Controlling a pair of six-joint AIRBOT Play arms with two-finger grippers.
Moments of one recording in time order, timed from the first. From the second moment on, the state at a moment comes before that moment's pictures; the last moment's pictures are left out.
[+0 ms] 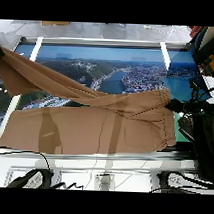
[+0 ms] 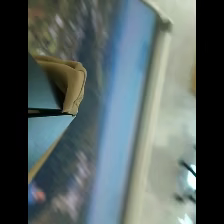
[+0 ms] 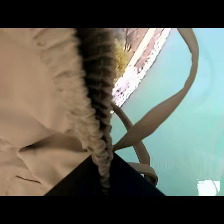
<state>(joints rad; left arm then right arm) 0.34 -1.07 1.37 1.21 -0.63 -1.24 -0.44 -1.34 0.99 -0.89 1.08 1.02</state>
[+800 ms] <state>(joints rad) 0.18 -0.95 1.46 1.64 -1.24 -1.37 -0.44 -1.34 0.99 -0.92 1.05 1.05</state>
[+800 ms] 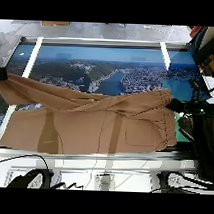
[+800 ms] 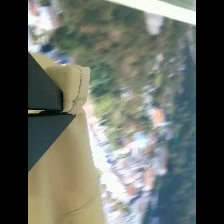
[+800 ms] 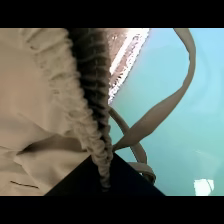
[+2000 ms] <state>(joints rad) 0.12 -1.64 1.47 1.61 -0.70 -1.61 -0.44 -1.34 0.99 -0.95 0.99 1.03</state>
